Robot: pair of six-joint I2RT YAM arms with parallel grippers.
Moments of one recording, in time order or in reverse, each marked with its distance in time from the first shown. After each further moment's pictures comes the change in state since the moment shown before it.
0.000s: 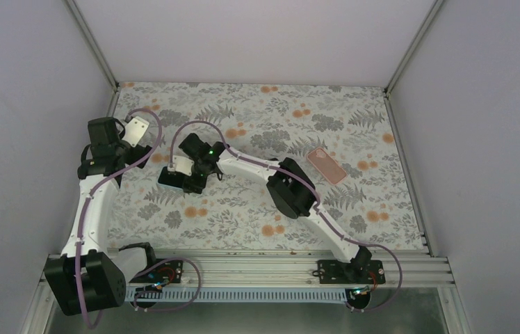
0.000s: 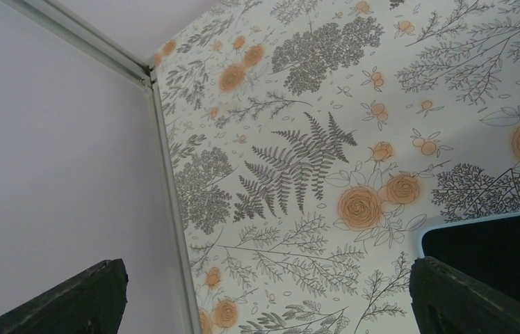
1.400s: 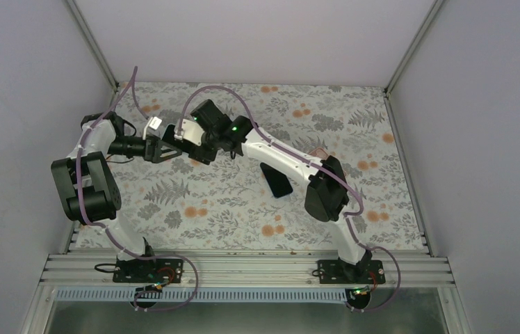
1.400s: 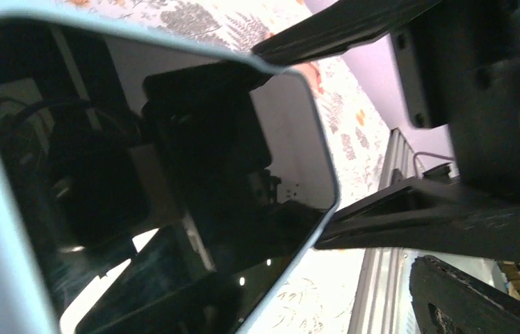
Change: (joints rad) left arm 0.095 0.680 0.410 -0.816 1.121 0.278; right arm -0.035 -0.367 -0.062 -0.068 0.171 -0.005
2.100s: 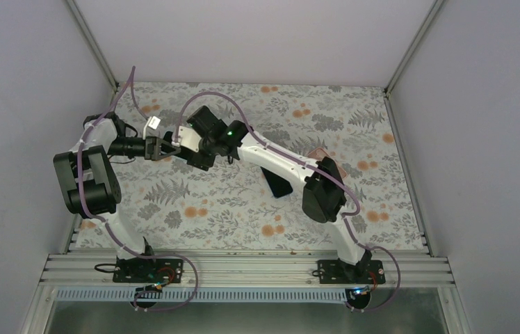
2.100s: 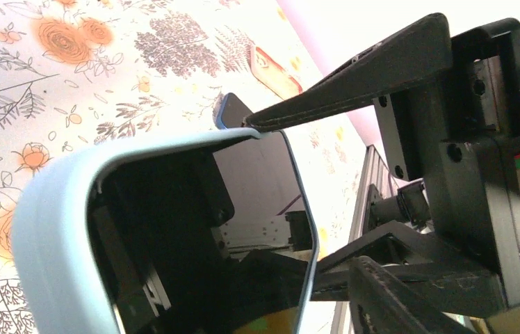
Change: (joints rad) left arm 0.001 0.064 0.013 -0.047 0.077 0.029; right arm 0.024 0.025 -0.004 -0.017 0.001 0.000
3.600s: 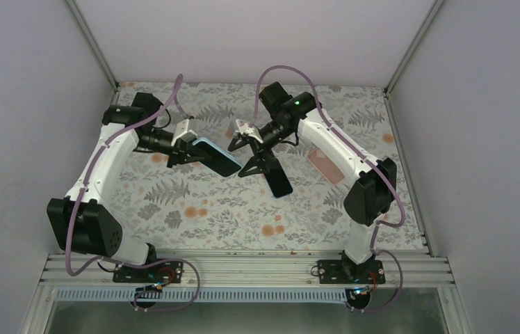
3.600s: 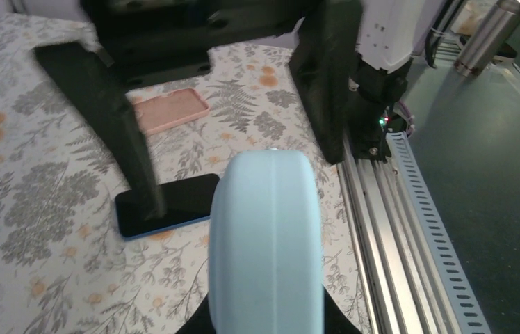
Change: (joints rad) left arm -0.403 -0.364 0.096 -0.012 -0.082 0.258; right arm -0.338 -0.326 -0.228 -0.472 -0.921 -0.573
